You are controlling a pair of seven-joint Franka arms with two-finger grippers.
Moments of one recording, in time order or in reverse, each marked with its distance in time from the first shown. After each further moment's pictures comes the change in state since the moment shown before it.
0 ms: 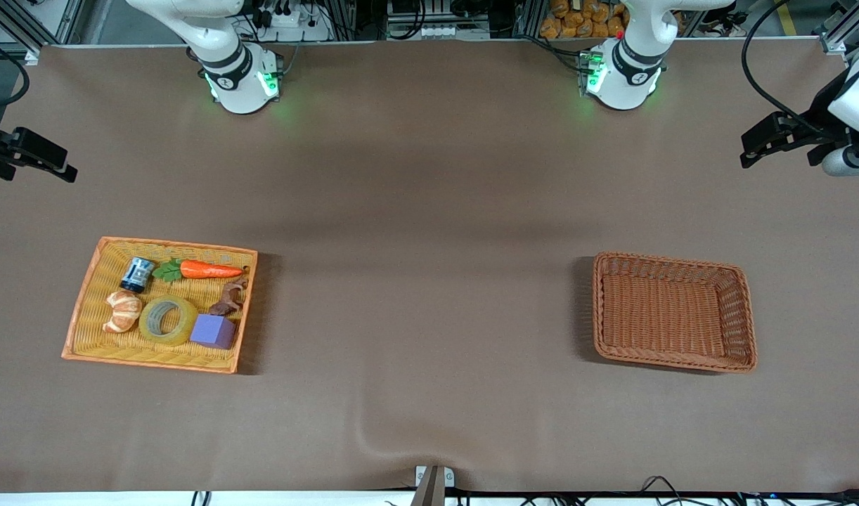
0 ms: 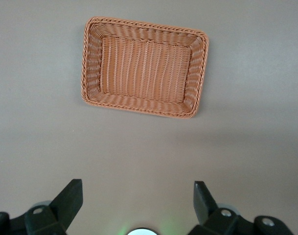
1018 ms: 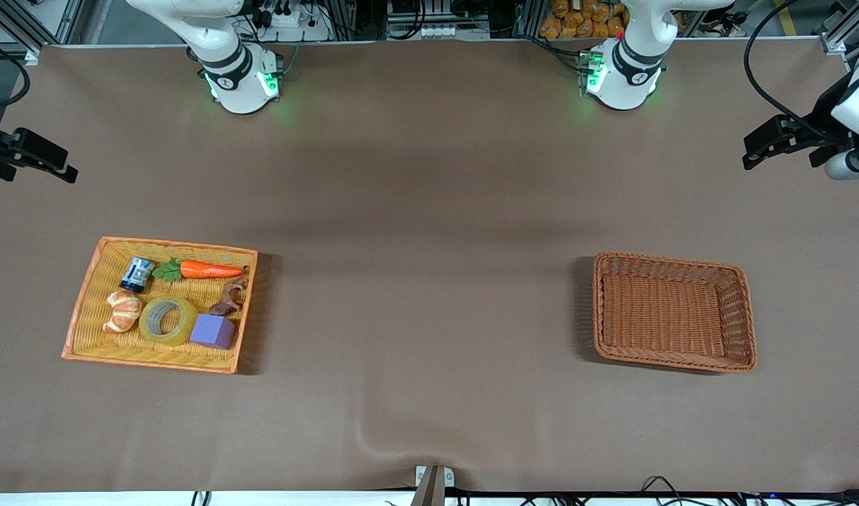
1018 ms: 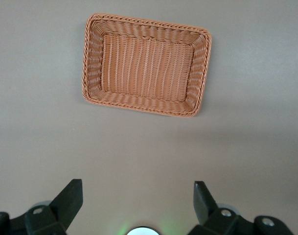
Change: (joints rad) left arm 0.000 0.011 0.004 0.000 0.000 -0.002 0.004; right arm 0.001 0.005 0.006 0.000 0.001 0.003 0.000
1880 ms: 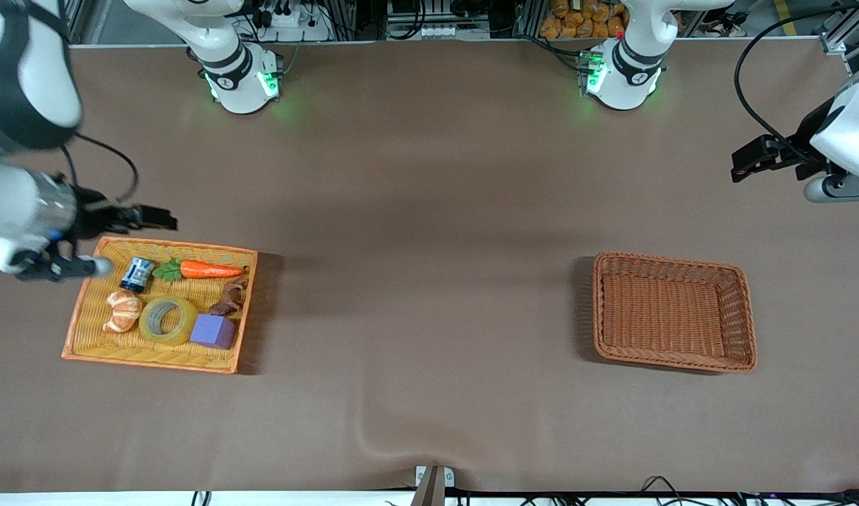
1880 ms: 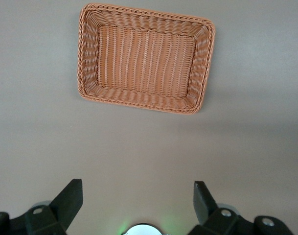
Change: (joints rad) left arm -0.001 0.043 -0.002 -0.001 0.000 0.000 0.002; right arm 0.092 0.280 0.013 -0.010 0.101 0.060 0.000
